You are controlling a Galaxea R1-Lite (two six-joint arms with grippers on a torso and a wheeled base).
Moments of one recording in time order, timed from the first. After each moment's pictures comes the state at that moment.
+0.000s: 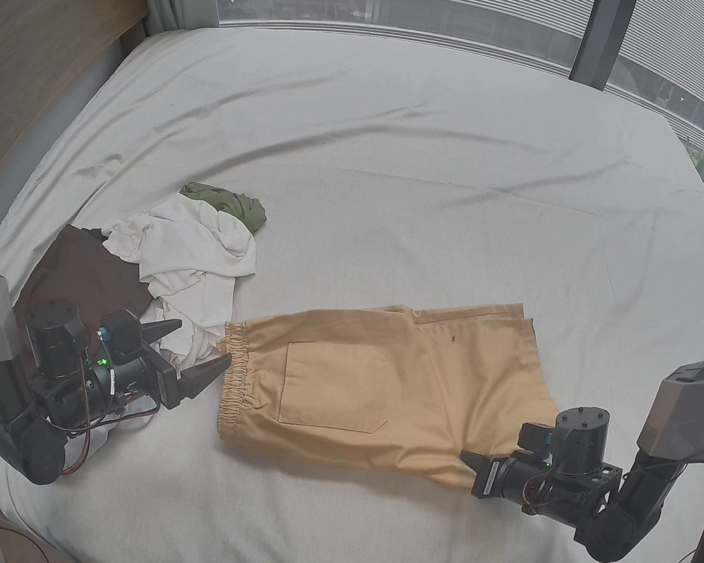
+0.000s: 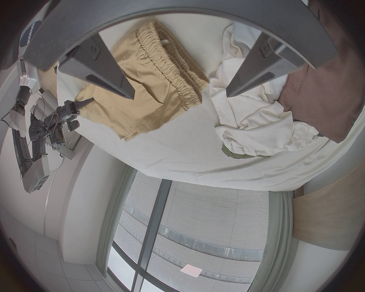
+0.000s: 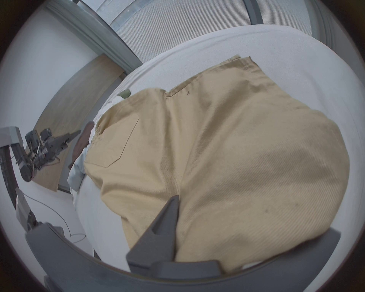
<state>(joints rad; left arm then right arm) -0.16 2.05 -0.34 -1.55 -0.40 0.03 0.44 2.17 -0.33 -1.28 0.11 0.35</state>
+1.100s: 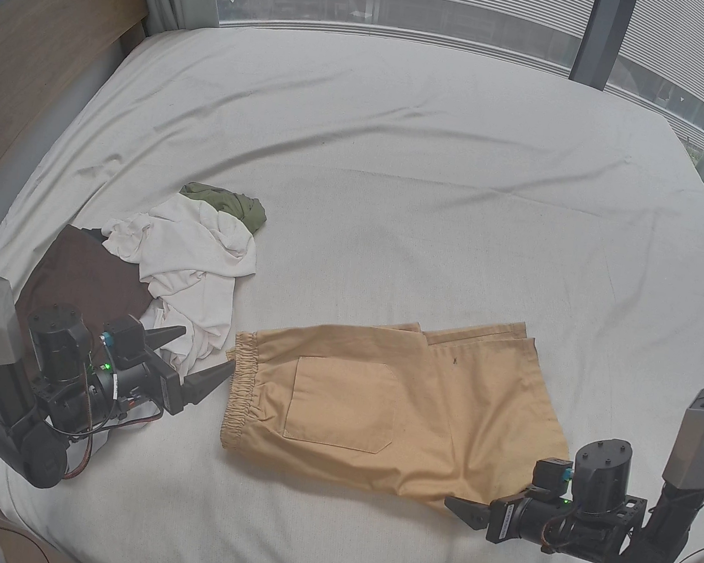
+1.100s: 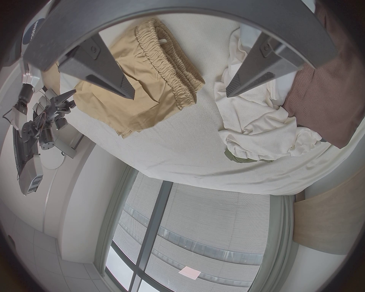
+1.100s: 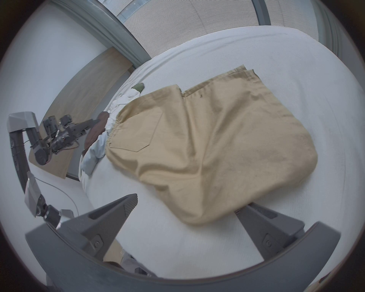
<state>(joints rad) -0.18 2.05 -0.33 -1.55 -0.40 0.01 0.52 2.03 -0.10 -1.33 0.09 0.34</state>
